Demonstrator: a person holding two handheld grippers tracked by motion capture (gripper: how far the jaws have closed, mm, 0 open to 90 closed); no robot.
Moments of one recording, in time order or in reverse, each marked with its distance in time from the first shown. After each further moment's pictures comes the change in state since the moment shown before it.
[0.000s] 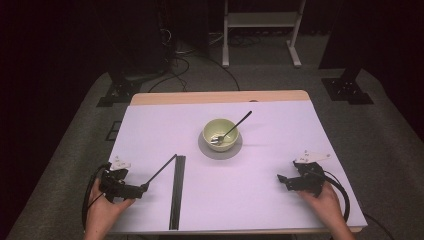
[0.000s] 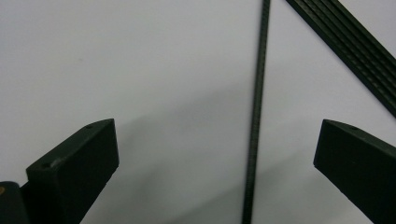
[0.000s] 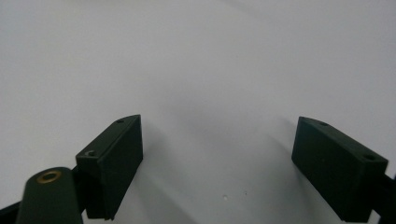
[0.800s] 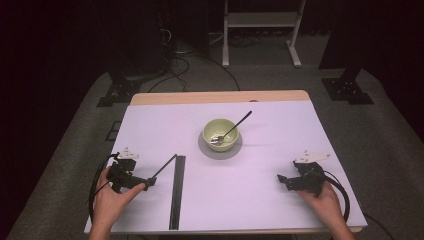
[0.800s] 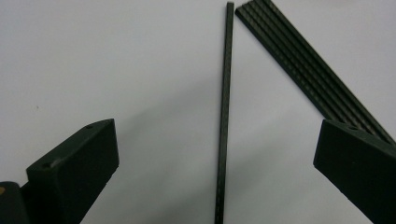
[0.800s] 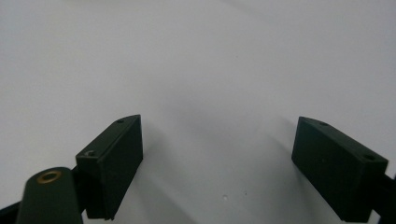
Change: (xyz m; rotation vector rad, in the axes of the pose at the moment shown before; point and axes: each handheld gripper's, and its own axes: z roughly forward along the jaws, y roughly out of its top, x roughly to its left) left arm -0.003 0.033 0.004 0.005 -0.089 0.027; right arm 0.000 0.000 0.000 0.000 0.001 0.001
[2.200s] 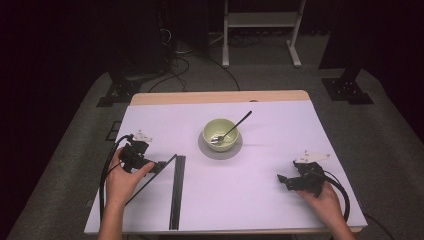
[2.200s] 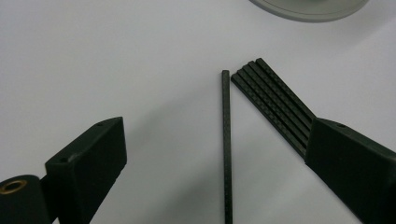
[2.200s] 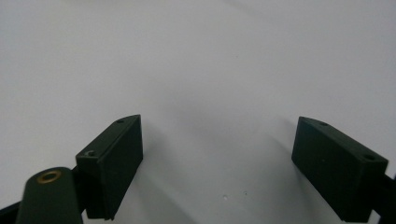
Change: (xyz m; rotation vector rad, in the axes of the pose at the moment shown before) left arm -0.003 0.054 0.015 0.016 0.010 0.111; right arm 0.000 0.000 0.000 0.001 0.001 -0.002
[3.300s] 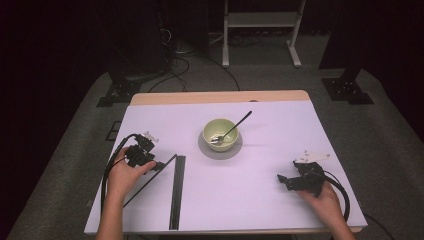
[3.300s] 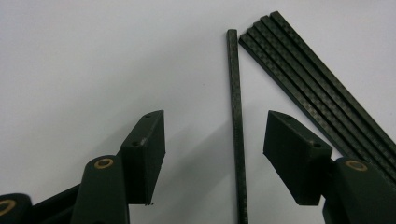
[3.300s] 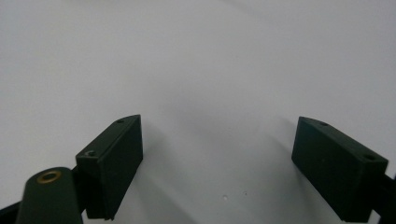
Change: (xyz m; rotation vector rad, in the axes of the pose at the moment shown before) left arm 0.010 0.004 0.029 0.194 -0.063 0.029; right arm 0.000 0.000 0.000 0.000 0.000 0.002
